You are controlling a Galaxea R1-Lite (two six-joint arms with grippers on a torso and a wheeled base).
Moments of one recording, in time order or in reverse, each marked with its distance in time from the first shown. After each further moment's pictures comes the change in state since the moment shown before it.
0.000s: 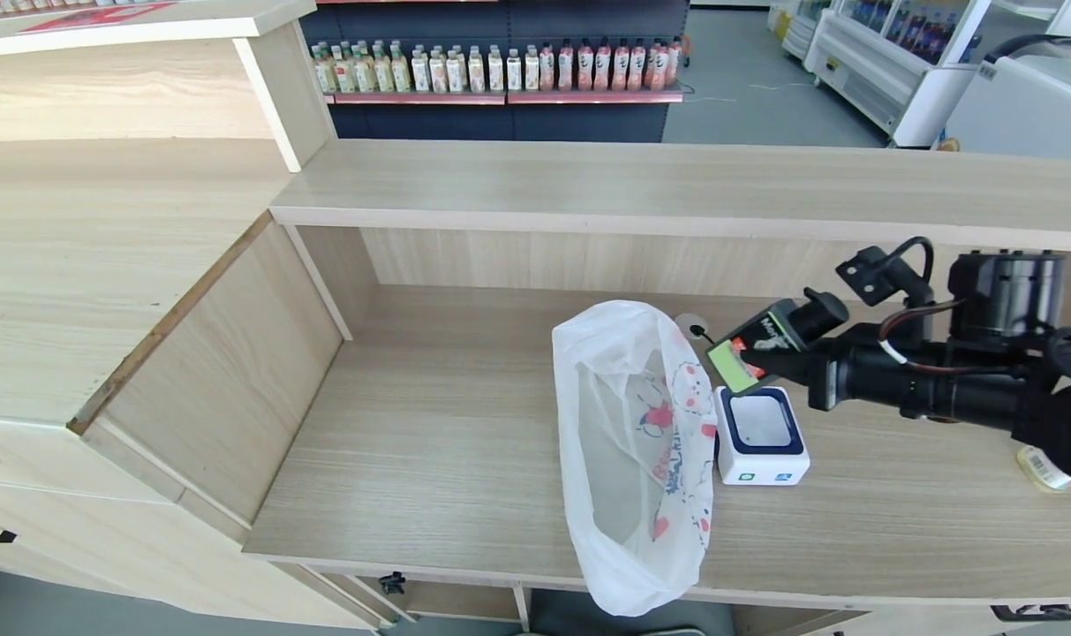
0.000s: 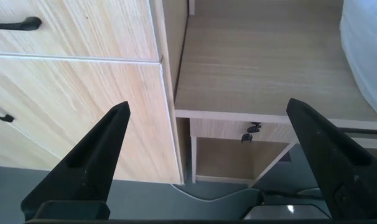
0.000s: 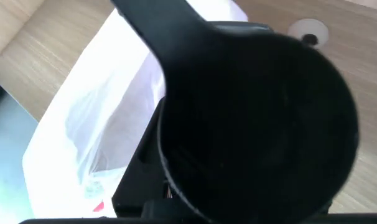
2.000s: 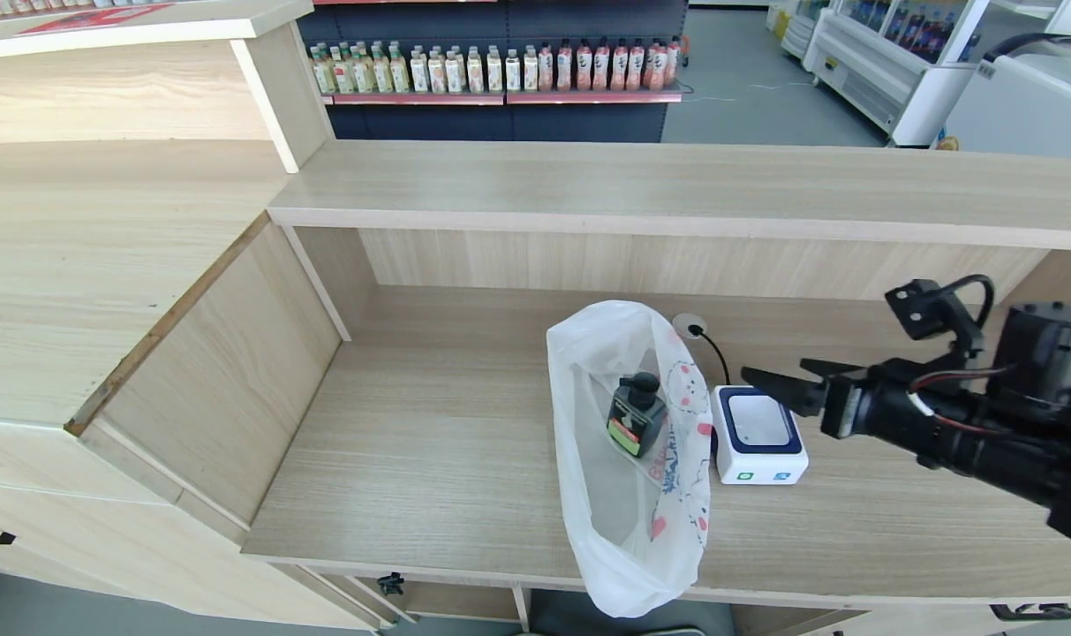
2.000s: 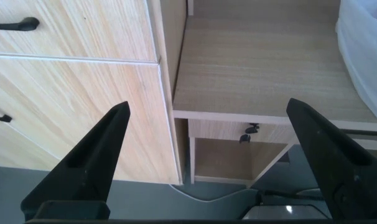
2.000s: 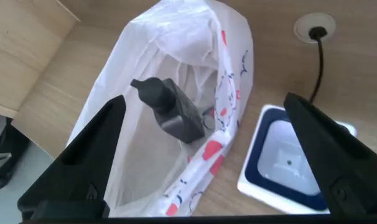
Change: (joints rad) left arm 0.000 0.000 0.000 0.000 0.000 -0.011; right arm 0.032 -0.109 0.302 -0.296 -0.158 0.254
